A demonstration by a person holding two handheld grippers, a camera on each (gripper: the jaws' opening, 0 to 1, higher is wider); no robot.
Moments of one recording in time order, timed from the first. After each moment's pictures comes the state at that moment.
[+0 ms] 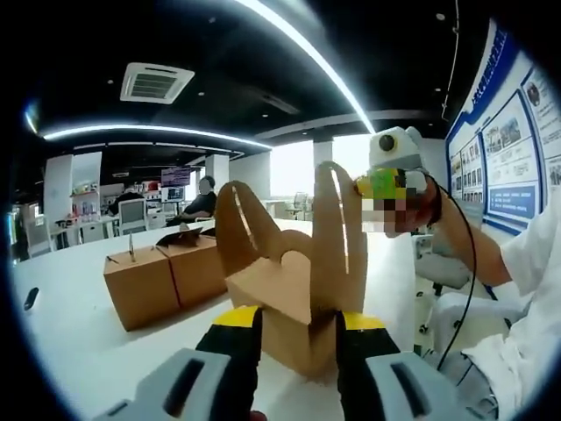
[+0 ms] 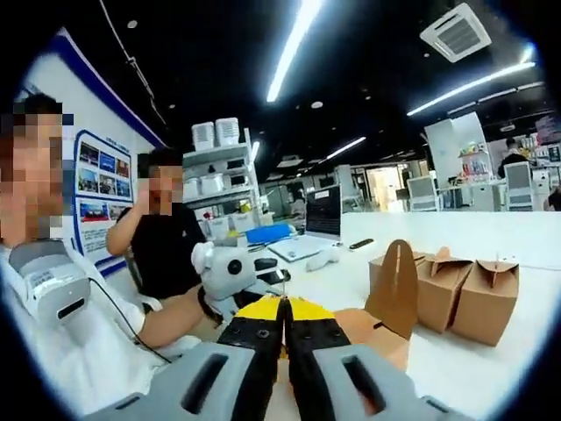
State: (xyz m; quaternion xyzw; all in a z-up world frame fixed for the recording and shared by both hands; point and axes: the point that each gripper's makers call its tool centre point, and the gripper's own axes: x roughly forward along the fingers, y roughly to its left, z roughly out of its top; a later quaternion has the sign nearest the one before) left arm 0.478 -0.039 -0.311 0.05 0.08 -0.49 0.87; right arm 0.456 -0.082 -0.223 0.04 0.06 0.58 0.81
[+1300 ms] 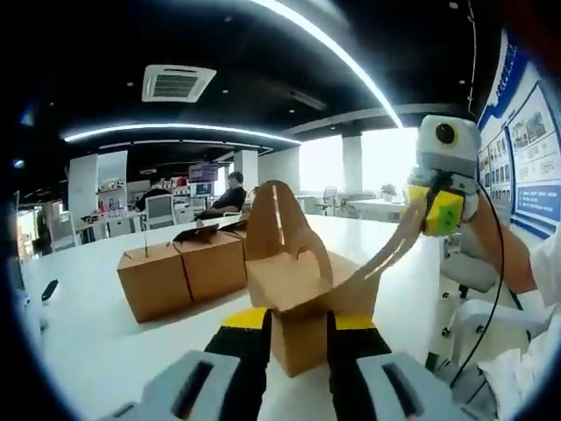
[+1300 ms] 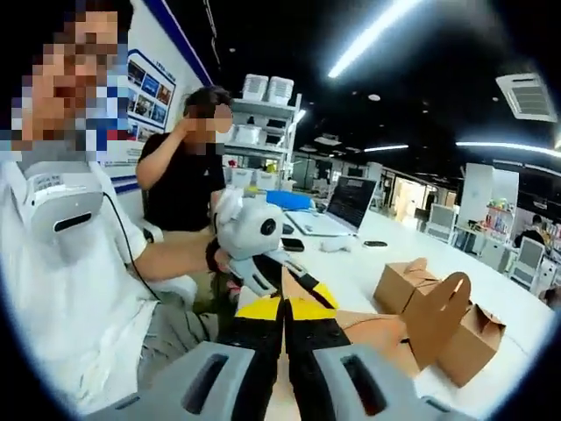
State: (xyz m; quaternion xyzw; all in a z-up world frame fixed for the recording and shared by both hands) left arm 0.494 -0.046 -0.315 0.06 0.09 -0.42 0.90; right arm 0.421 -0.077 -0.248 -0.14 0.03 0.62 0.77
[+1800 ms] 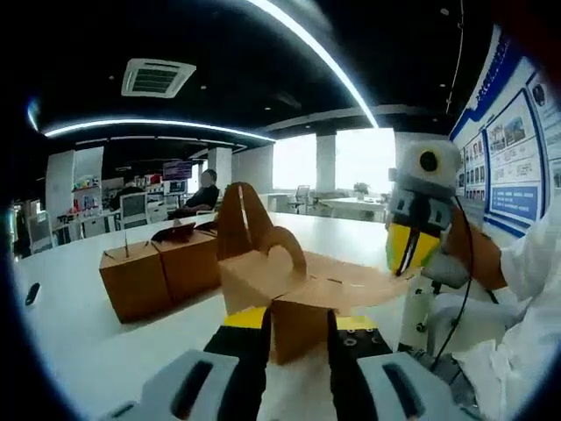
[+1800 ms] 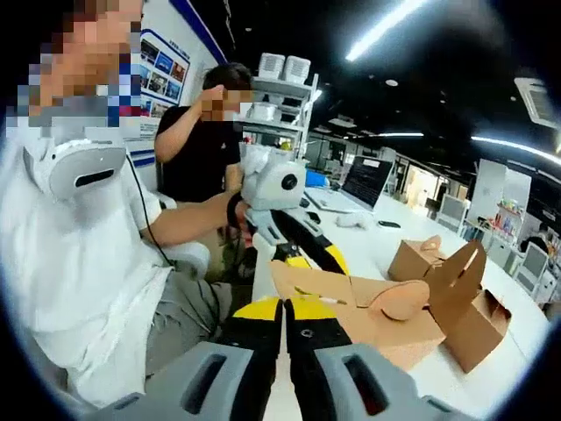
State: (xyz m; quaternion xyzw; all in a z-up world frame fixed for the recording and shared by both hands) left arm 0.467 -0.046 -0.308 0.04 0.10 -0.50 0.86; right arm 0.405 -0.098 -0.289 -0.20 0.07 0.63 0.75
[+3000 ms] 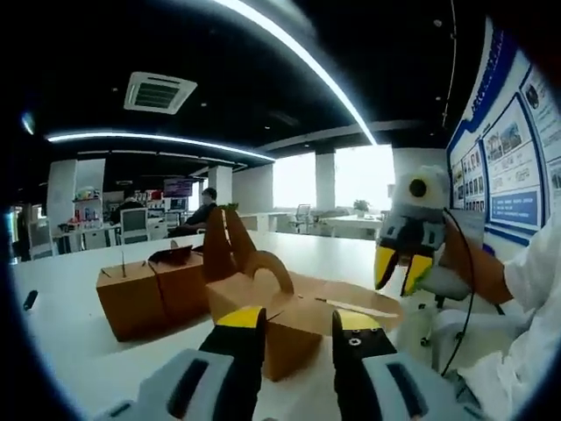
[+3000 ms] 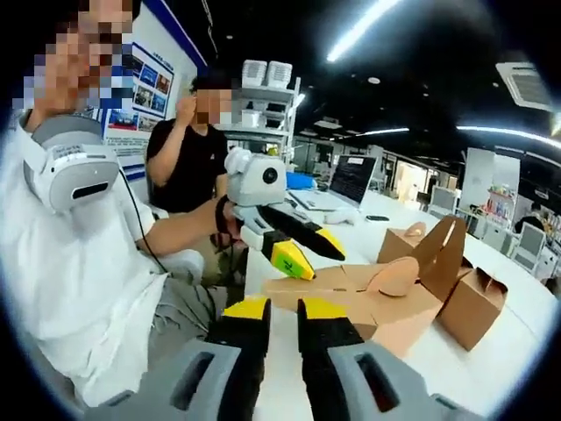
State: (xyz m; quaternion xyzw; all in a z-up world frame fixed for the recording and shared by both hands) left arm 0.475 -0.061 -0.296 0.04 0.06 -0.49 0.87; right arm 0.412 -0.120 -0.282 -0.14 0.07 0.61 0.77
